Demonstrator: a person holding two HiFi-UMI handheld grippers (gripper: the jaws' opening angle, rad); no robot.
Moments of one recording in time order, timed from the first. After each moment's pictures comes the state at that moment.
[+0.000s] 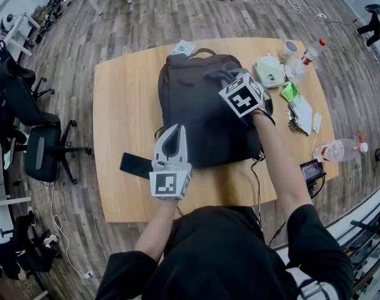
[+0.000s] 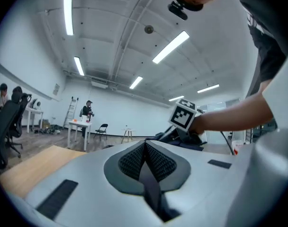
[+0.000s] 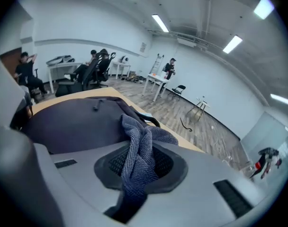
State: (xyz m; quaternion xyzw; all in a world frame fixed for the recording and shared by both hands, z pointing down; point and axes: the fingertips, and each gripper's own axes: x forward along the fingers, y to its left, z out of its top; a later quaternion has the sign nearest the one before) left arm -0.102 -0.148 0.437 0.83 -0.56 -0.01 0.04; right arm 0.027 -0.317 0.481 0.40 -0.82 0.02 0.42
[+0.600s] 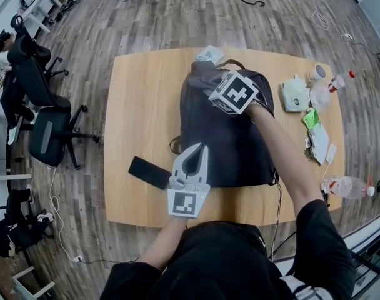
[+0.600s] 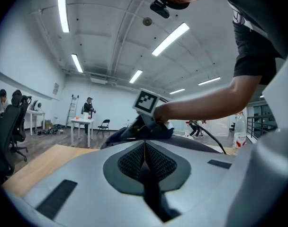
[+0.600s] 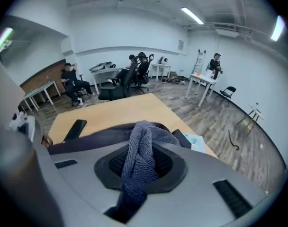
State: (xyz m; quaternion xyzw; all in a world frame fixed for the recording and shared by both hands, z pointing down) left arm -0.097 -0.163 0.440 0.82 -0.57 0.01 0.05; right arm -0.124 -0.338 0.495 0.15 -0.89 0.05 0.43
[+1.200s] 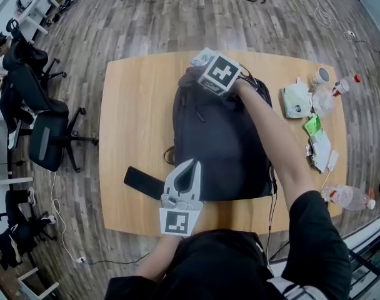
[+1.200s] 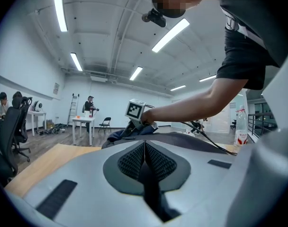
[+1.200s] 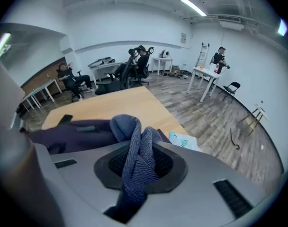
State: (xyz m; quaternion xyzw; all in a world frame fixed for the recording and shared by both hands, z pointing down) left arm -0.099 -0.167 0.450 0.81 -0.58 0.04 0.08; right arm -0.136 -0.428 0.529 0.12 -0.88 0.05 0.45
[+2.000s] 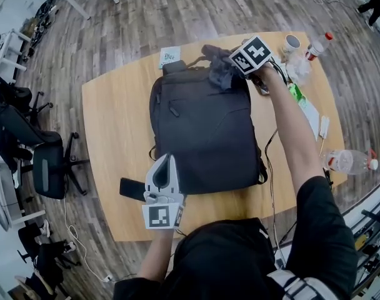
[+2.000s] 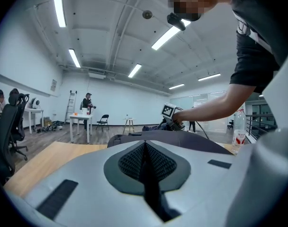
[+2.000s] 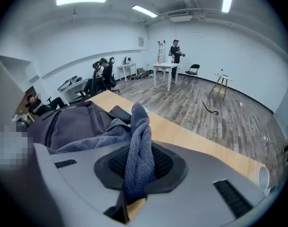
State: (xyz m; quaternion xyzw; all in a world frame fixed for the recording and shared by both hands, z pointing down) left arm -0.100 -0.178 0.460 0.82 -0.56 0.06 0.07; right arm 0.087 -0.476 0.536 0.30 -0.86 0.18 0.39
